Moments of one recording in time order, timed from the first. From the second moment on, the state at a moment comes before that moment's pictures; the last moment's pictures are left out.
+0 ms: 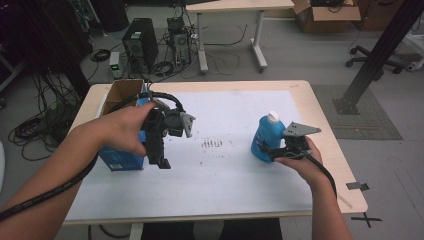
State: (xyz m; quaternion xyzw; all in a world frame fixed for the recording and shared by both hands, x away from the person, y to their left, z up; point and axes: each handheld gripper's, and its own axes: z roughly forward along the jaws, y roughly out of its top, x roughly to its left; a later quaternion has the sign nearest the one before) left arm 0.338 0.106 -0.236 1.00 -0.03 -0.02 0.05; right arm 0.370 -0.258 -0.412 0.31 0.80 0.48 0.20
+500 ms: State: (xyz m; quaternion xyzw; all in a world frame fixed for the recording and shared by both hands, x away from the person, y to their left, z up) left arm 0.338 0.105 -0.236 1.00 -0.03 -0.02 0.05; right arm 0.370 -0.257 -0.414 0.30 0.79 0.49 0.20
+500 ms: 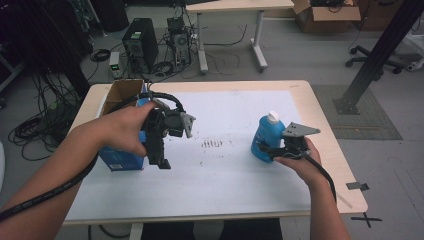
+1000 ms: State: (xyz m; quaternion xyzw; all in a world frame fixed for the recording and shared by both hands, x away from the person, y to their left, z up) left arm 0.339 0.106 -0.233 1.00 -0.03 -0.02 0.05; right arm 0.370 -0.257 -0.416 0.31 0.78 0.51 0.19
